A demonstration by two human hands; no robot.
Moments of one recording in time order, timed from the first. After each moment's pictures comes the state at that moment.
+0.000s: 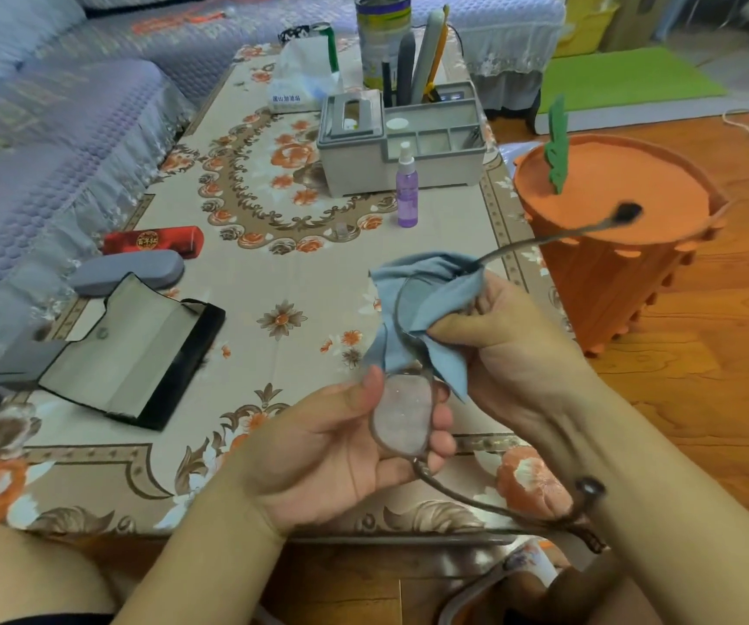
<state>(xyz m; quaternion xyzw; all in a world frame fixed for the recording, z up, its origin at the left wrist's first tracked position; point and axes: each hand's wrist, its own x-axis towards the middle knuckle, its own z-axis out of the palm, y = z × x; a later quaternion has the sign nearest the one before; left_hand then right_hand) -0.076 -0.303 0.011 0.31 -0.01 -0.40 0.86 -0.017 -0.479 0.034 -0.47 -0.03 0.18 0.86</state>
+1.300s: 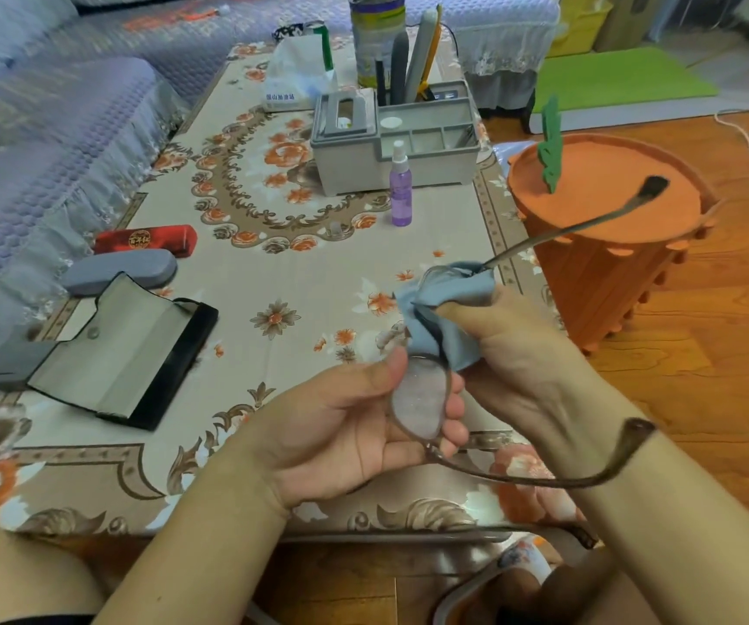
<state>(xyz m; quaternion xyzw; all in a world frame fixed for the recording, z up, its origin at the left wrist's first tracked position) -0.058 -0.311 0.014 0.34 -0.02 -0.42 0.84 -0.011 -0.485 0.026 -0.49 0.03 0.18 0.85</state>
